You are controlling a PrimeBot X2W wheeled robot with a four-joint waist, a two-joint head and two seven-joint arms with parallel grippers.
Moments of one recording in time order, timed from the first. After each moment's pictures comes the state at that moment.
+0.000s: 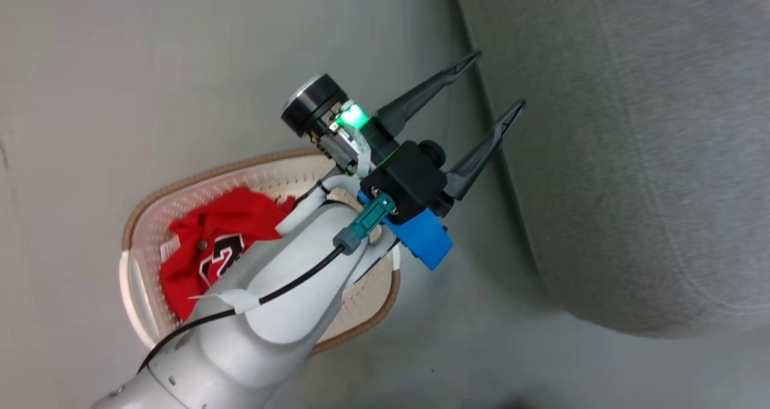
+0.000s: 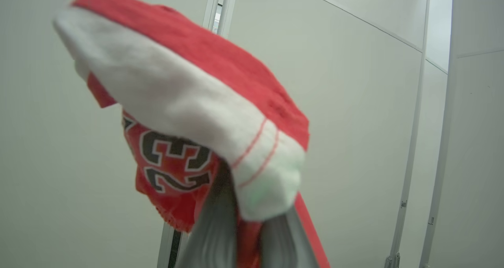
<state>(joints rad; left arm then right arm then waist) -0.81 0.09 -0.77 0.39 -0.14 -0.13 -0.26 -0.90 -0.31 -0.36 0.10 0.17 0.13 -0.26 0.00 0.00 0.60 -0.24</state>
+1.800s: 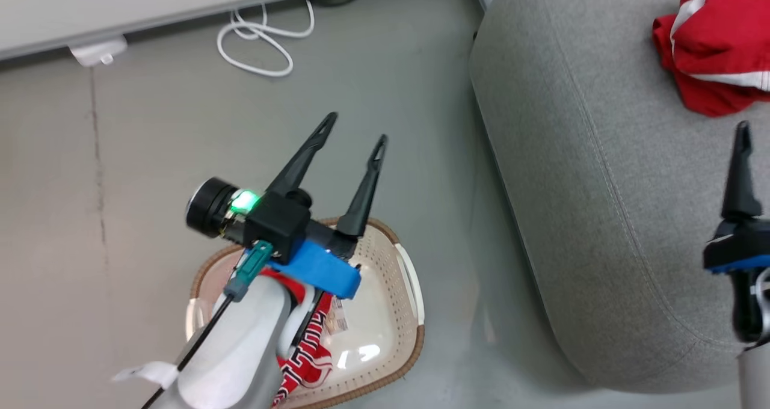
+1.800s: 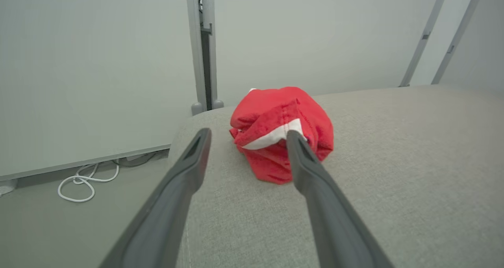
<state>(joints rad) -0.52 0.13 -0.53 0.32 -0.21 -0.06 -0.26 -0.42 -0.21 -0.29 0.40 0.16 0.13 -0.26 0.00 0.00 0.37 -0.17</state>
